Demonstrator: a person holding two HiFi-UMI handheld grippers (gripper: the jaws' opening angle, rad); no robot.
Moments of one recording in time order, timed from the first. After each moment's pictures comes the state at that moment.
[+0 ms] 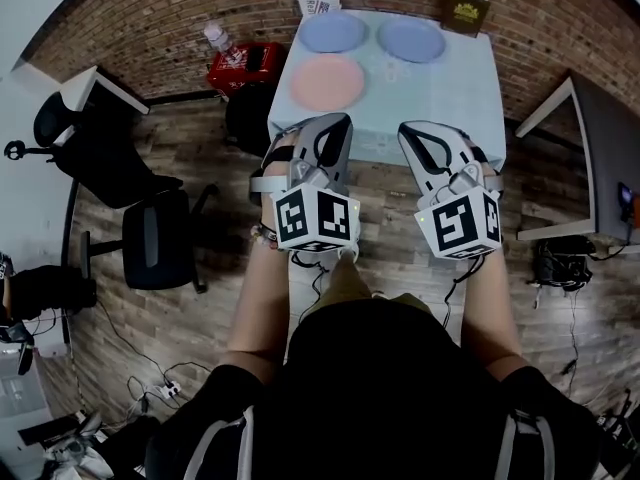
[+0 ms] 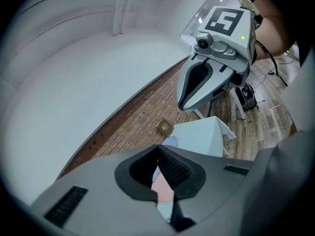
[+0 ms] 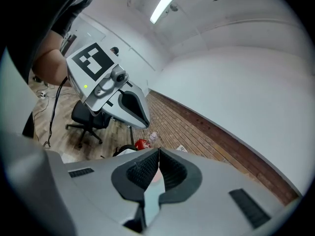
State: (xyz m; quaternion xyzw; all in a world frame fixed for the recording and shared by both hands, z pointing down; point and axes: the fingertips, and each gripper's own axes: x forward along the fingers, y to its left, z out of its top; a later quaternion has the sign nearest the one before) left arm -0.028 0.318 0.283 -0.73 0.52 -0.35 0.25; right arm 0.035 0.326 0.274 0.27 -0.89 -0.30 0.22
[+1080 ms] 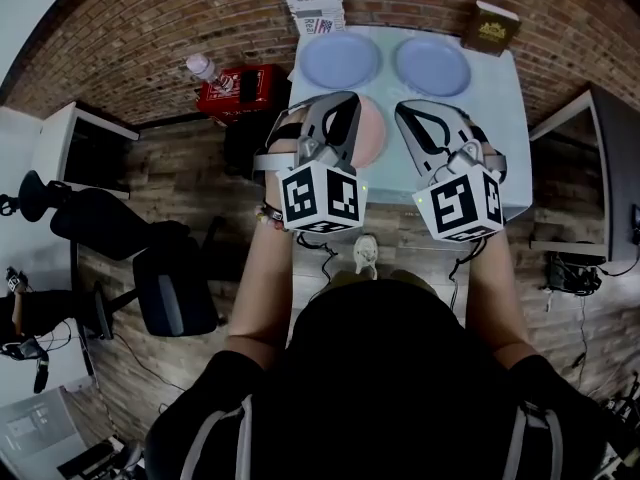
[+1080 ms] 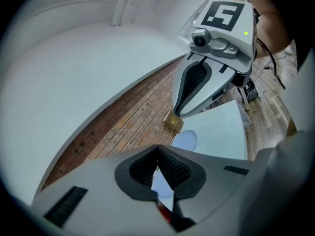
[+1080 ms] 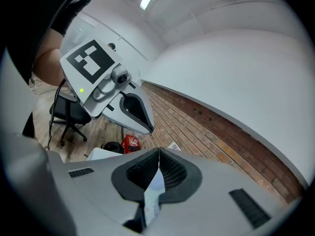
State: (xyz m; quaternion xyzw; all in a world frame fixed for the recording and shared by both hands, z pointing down) left arm -0.145 0.048 0.277 -0.76 0.48 -0.35 0.27; right arm -0.102 0.065 0.268 0.29 -0.88 -0.28 0.24
